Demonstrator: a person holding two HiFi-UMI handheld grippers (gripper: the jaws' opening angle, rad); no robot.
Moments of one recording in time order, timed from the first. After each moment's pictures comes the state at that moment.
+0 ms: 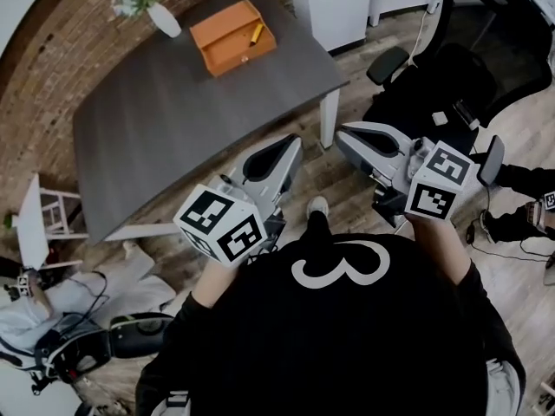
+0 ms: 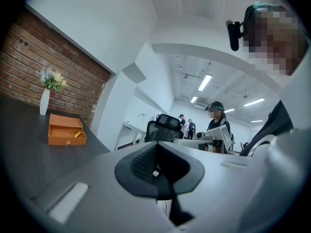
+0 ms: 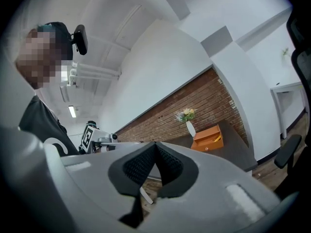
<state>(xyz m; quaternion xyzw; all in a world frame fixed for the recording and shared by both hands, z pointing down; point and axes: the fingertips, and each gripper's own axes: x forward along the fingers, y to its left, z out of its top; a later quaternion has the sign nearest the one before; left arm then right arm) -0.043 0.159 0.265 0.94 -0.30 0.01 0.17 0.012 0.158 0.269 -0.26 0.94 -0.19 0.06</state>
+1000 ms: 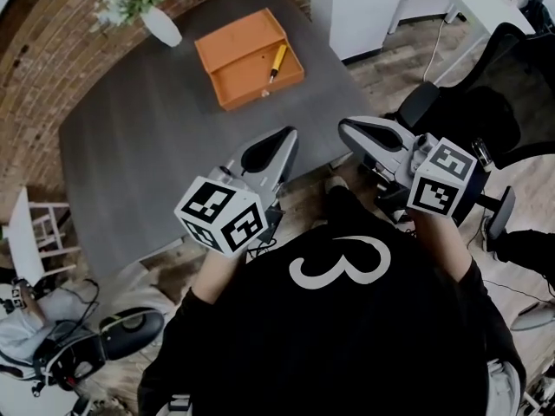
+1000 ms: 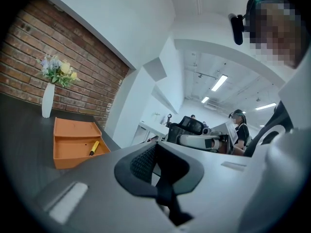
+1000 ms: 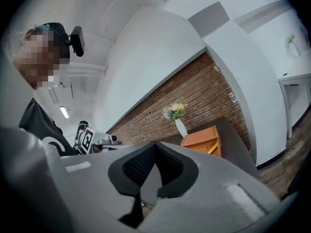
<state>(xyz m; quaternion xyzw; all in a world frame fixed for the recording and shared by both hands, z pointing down) -0.086 -0.047 0.303 0.92 -0.34 0.01 0.19 -0.019 -0.044 0.294 -0.26 0.94 -0.22 0.03</state>
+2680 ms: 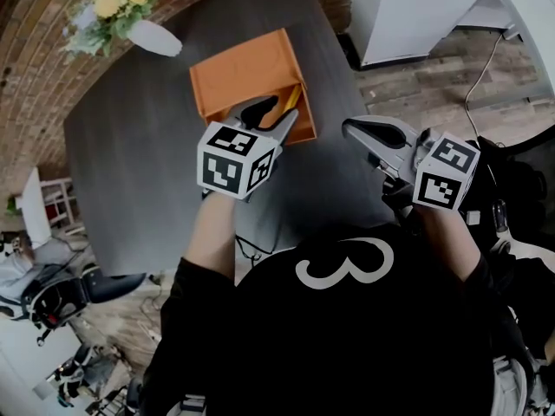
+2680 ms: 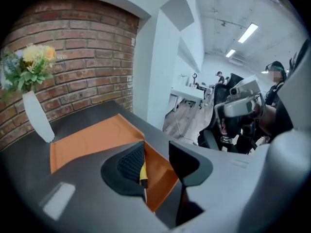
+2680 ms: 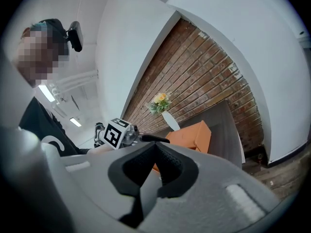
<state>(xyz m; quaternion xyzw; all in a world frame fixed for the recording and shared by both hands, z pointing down) -0.092 -0.332 0.410 0.84 -0.42 0.29 0.20 0.000 -0.289 0.352 -0.15 0.93 -0.32 -0.02</state>
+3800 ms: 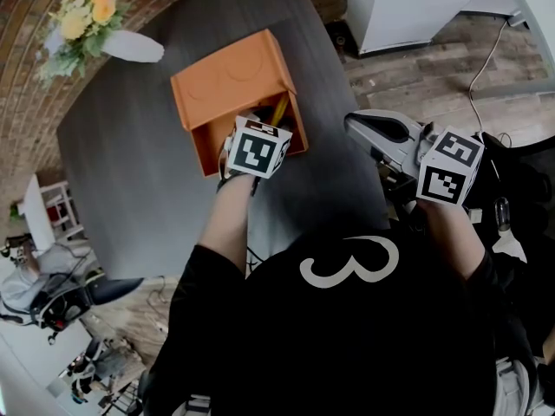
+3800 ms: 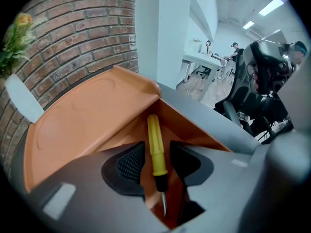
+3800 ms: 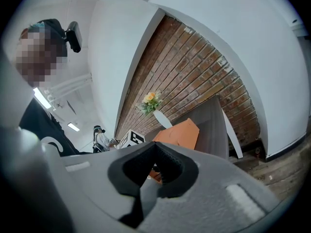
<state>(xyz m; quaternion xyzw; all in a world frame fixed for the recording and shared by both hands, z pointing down) -0.099 -0.356 0.536 0.75 -0.42 0.44 0.24 0.026 -0.330 0.386 -0.15 0.92 -0.35 -0.02</state>
